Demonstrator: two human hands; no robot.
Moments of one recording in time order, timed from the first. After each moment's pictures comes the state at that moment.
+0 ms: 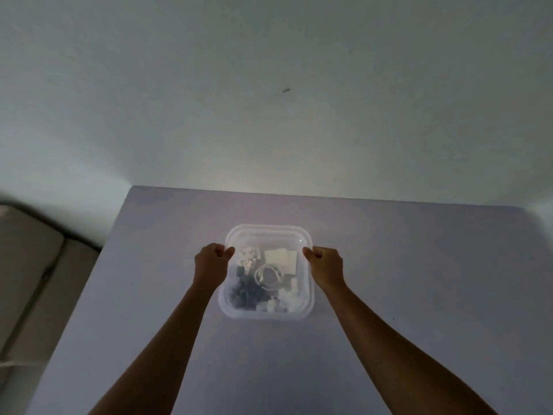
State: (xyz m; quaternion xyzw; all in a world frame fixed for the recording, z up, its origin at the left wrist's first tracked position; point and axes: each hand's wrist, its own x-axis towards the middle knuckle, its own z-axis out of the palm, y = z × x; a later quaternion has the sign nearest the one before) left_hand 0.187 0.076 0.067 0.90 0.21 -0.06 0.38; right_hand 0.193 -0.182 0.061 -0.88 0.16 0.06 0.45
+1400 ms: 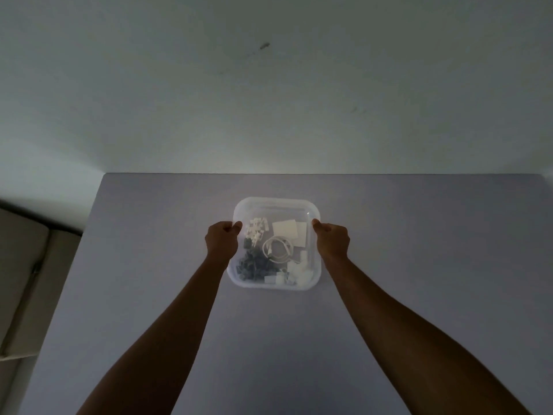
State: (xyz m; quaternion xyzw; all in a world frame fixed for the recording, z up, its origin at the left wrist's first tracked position) left_hand 0.248 0.031 0.020 0.83 0.28 -0.09 0.48; right_hand 0.244 -0.204 0.018 -0.81 0.31 0.06 0.48
